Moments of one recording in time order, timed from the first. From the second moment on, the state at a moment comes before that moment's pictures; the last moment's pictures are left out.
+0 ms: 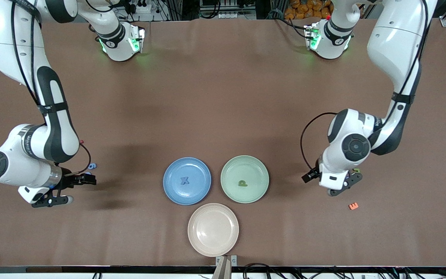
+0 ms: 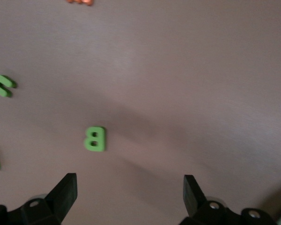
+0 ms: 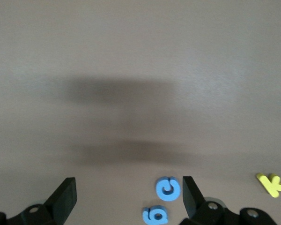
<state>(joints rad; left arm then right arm) -0.08 0.62 -0.22 -1.64 0.20 2.22 -0.92 0.06 0.68 -0.15 -1.52 0.21 2.16 -0.28</state>
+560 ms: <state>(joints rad) 0.02 0.56 -0.26 -1.82 0.22 2.35 -0.91 0.00 0.69 -0.15 -1.62 0.21 2.28 -0.26</state>
